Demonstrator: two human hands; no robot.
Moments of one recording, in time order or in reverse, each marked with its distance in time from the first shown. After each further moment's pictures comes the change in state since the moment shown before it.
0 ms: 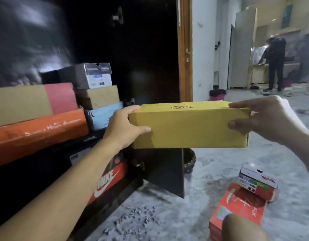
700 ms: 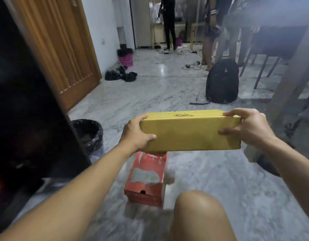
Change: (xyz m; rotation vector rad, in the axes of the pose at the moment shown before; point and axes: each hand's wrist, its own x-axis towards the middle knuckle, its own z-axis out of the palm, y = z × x) left_hand -0.046 0.056 0.347 -0.214 -0.684 0.044; right_hand -0.089 0.246 -0.111 -0.331 0.203 0.629
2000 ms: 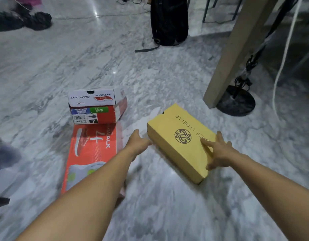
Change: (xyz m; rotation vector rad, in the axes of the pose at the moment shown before) left_hand 0.064 -0.110 0.292 -0.078 -0.639 -0.430; right_hand -0.022 0.278 0.124 -0.614 -0.695 0.599
